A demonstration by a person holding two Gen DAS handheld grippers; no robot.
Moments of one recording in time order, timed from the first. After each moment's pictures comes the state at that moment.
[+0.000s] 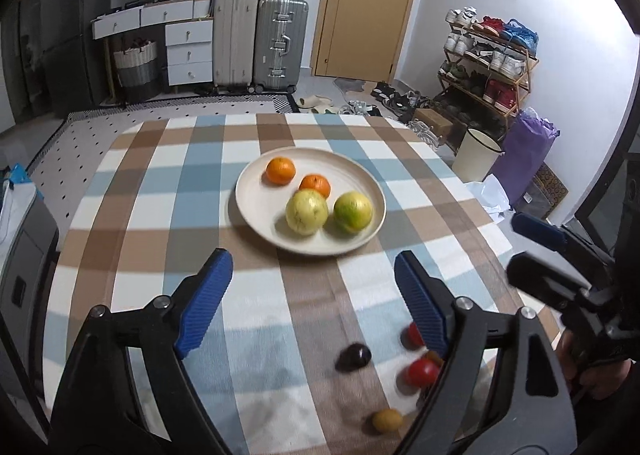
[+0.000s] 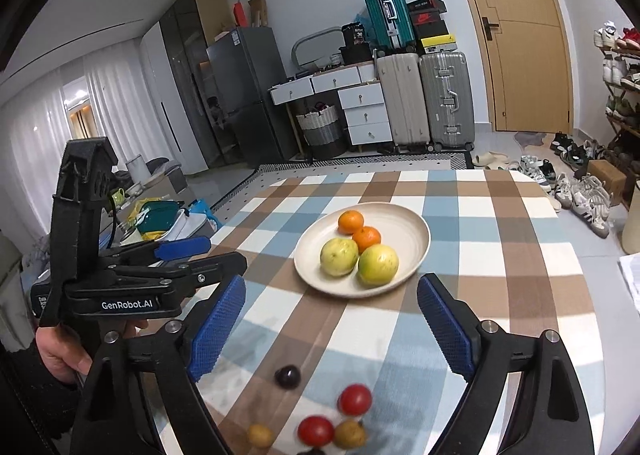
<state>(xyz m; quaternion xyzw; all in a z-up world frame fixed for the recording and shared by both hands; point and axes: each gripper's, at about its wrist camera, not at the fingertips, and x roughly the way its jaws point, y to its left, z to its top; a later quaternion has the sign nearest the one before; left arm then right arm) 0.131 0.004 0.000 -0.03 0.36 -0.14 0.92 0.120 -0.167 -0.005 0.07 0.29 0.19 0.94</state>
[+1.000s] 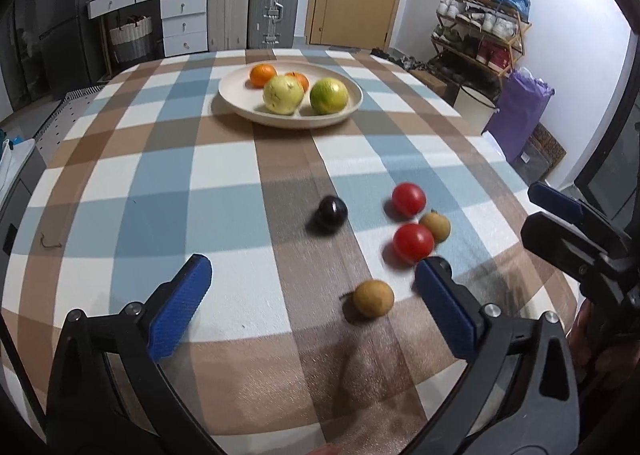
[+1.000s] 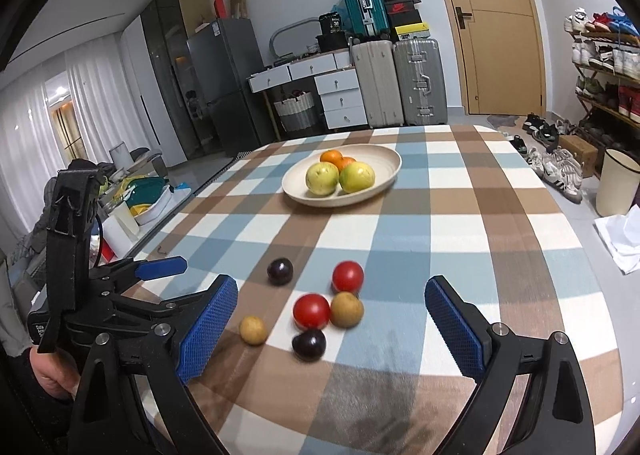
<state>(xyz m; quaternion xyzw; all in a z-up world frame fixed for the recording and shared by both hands) 0.045 -0.016 -0.089 0.00 0.41 -0.15 0.90 0.025 -0.170 -0.064 0.07 0.30 0.14 0.94</state>
